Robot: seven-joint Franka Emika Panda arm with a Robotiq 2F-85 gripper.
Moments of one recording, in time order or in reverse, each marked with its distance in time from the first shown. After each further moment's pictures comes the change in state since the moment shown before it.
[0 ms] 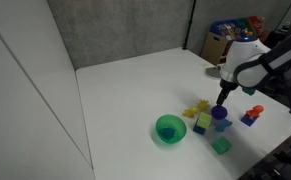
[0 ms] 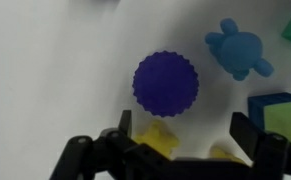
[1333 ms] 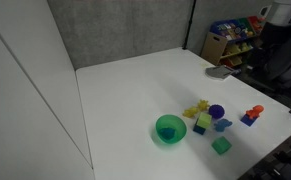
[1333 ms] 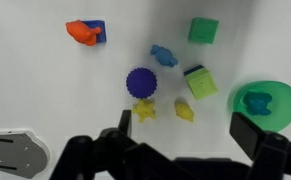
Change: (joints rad) arm 0.009 -0.683 0.044 -0.154 0.180 -0.490 0.140
